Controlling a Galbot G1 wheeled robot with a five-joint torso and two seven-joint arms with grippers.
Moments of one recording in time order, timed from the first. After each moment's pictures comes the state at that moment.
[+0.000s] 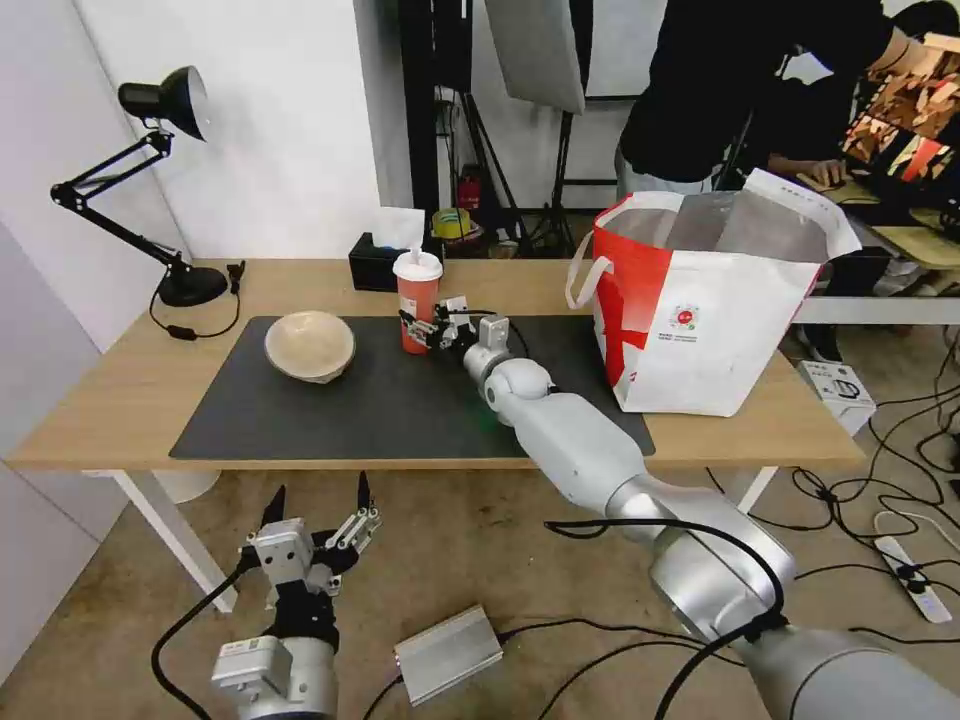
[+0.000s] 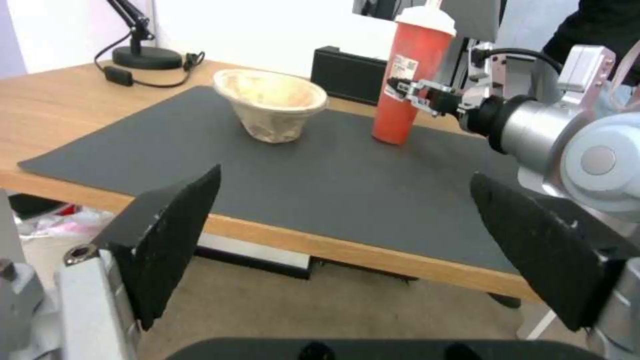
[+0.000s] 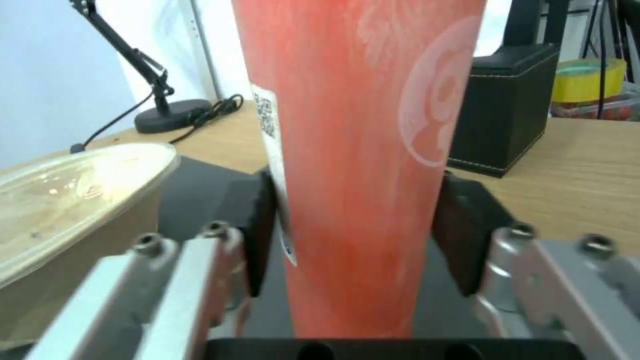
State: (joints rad) left arm 1.82 -1.44 -0.30 -2.40 -0.08 0.07 -0.39; right arm -0.18 1.58 -0.26 0.67 0.71 0.10 -0.21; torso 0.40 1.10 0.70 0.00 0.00
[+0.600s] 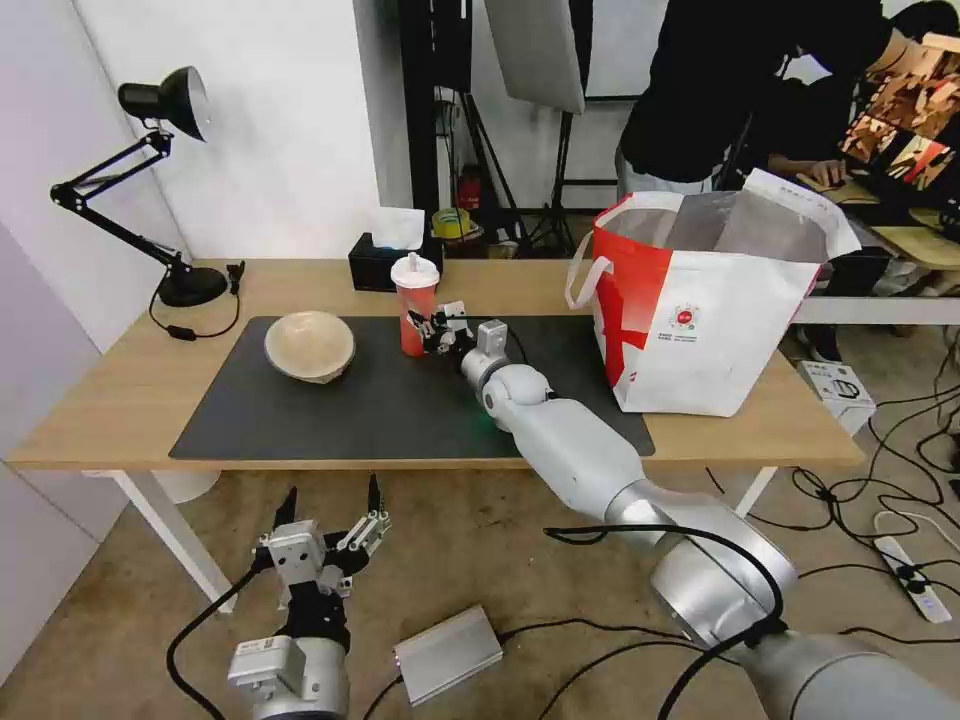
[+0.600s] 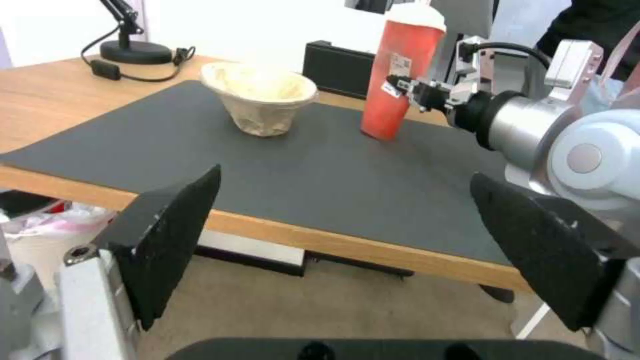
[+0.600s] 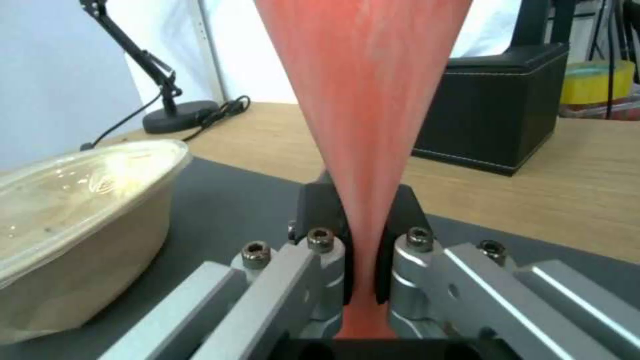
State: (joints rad) left arm 1.80 -1.44 -0.28 -2.37 -0.07 0.06 -0.39; right arm -0.20 1.58 -0.27 0.68 0.71 0.12 -0.22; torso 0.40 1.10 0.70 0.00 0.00
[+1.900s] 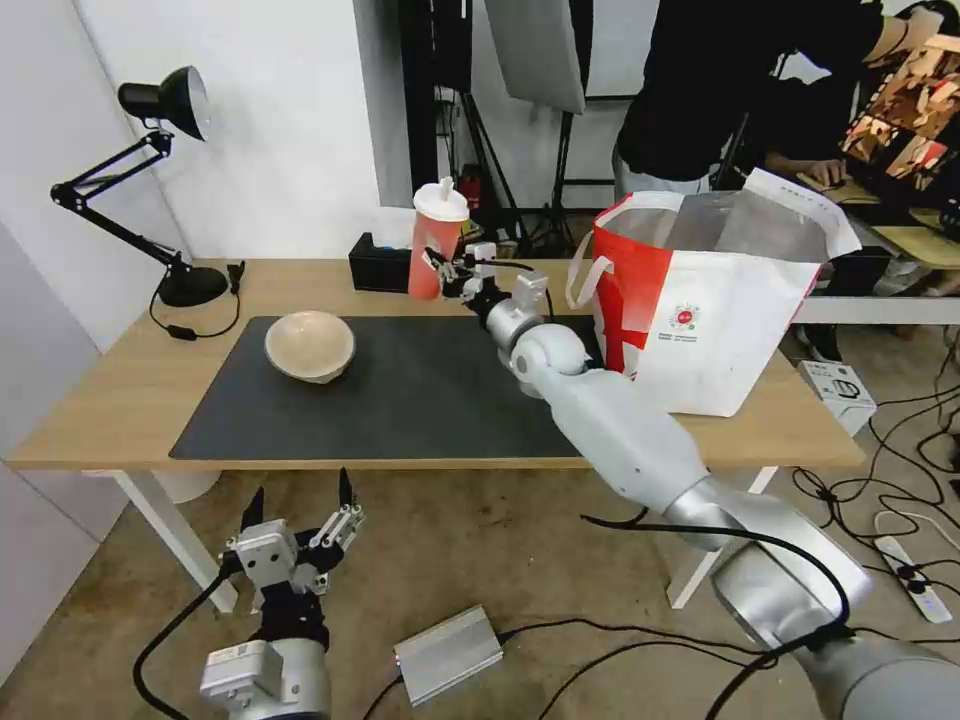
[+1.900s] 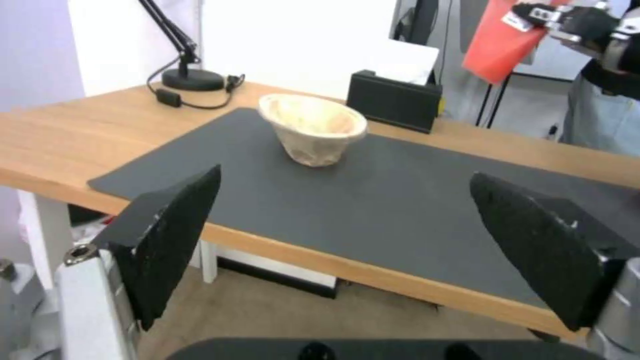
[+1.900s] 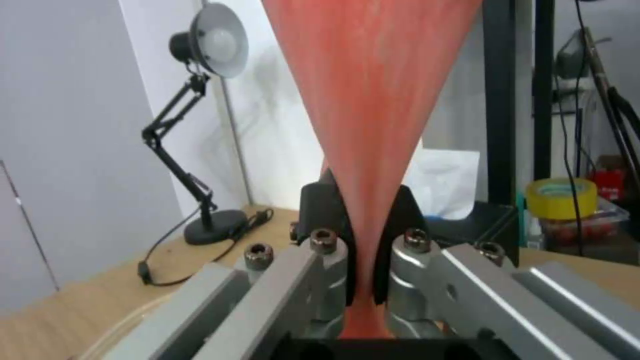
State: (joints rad) left arm 1.85 -1.51 -0.35 -2.42 -0.04 0.04 -0.39; right arm -0.21 1.34 -0.28 1.14 0.89 0.04 -0.12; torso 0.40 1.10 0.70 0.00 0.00
